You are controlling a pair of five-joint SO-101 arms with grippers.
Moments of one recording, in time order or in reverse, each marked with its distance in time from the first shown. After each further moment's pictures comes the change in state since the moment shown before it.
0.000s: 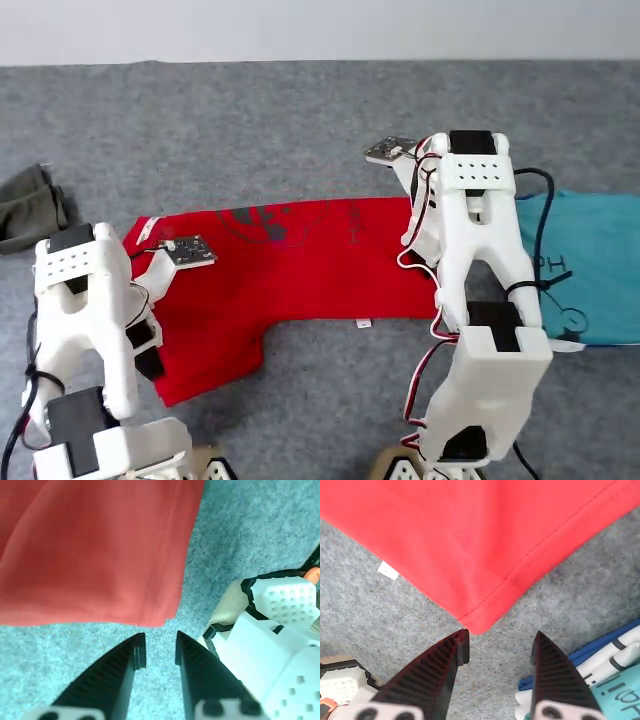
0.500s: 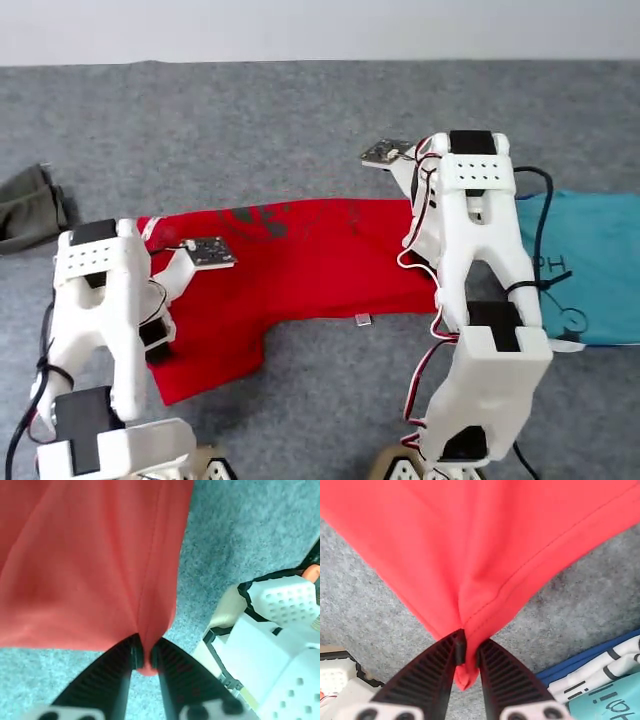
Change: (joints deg) left arm 5.4 0.0 -0.1 0.0 0.8; right arm 0.0 0.6 -0.1 0.0 4.9
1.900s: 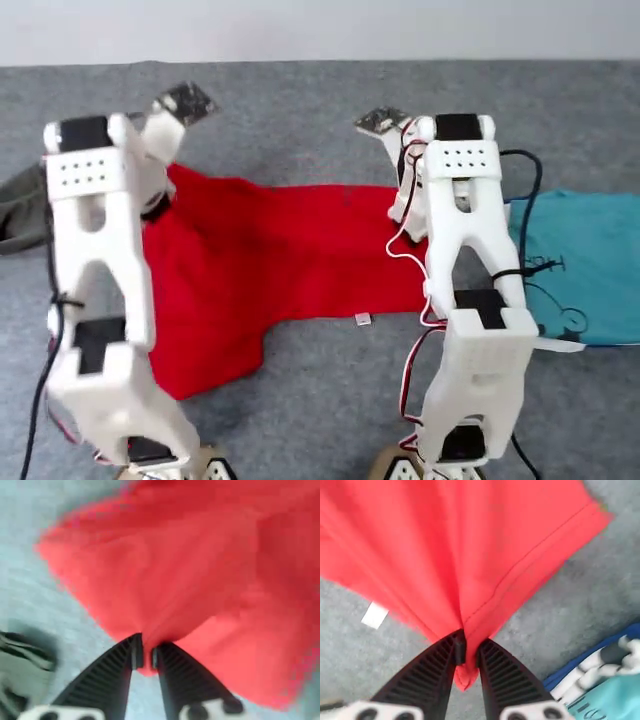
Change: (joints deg) left arm 4.9 19.2 -49.0 0.0 19.5; right arm -2.6 7.2 -14.0 -0.2 -8.7
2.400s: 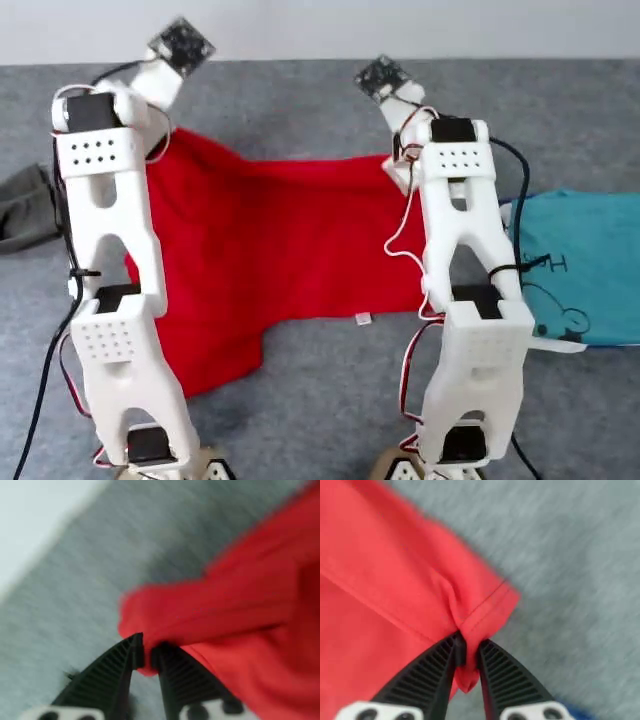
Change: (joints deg) left arm 0.8 24.7 -39.4 -5.5 2.9; right arm 0.0 3.6 0.0 -29.6 -0.4
